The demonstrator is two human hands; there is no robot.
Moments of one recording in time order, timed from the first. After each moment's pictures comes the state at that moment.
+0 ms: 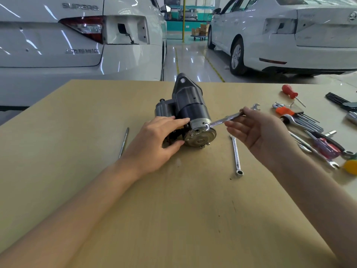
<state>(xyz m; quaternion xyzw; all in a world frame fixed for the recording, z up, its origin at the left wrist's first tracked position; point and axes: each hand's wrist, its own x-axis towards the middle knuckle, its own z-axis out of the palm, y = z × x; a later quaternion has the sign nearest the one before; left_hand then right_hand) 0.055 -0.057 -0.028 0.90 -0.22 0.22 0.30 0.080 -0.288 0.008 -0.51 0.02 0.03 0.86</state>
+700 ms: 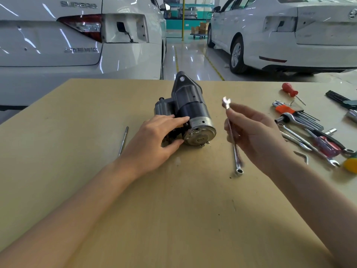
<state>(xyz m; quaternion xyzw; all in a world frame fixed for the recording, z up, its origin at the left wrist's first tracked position) 0.054 -0.056 -0.029 0.90 -0.22 0.22 0.30 0.060 -0.280 0.007 -0.63 -0.08 0.03 0.77</state>
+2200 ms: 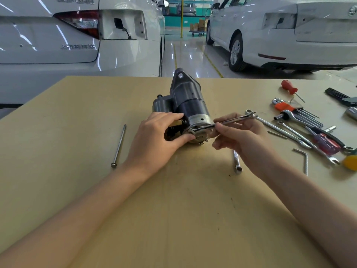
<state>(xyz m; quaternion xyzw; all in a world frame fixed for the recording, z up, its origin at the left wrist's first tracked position) 0.051 -0.077 -0.029 0.88 -0.13 0.27 0.36 0.067 -0.279 -0.016 -0.65 -0.13 0.02 0.74</state>
